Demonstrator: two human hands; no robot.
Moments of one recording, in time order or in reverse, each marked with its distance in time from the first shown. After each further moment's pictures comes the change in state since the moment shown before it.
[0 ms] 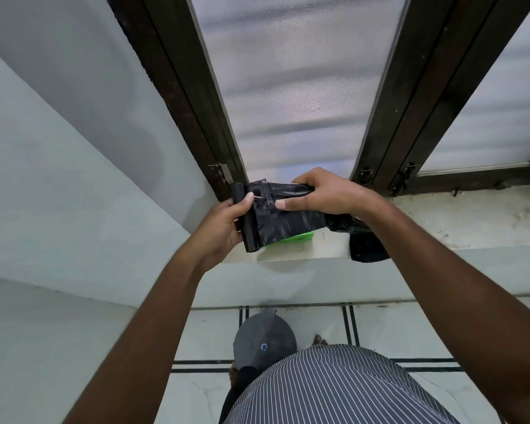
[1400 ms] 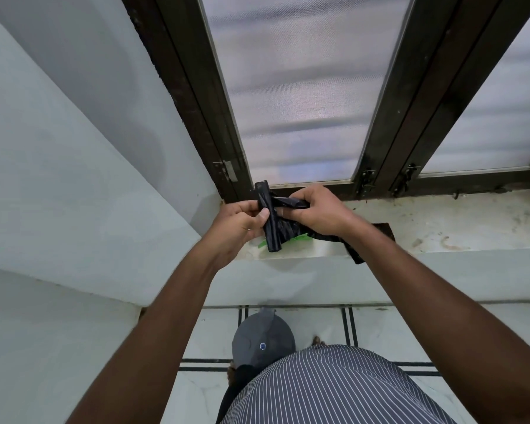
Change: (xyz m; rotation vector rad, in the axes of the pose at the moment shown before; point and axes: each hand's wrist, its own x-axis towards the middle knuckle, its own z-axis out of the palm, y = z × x) left_hand -0.004 -0.015 0.010 0.095 0.039 0.050; right_hand 0.003 0.029 0.046 0.073 0.138 -0.076
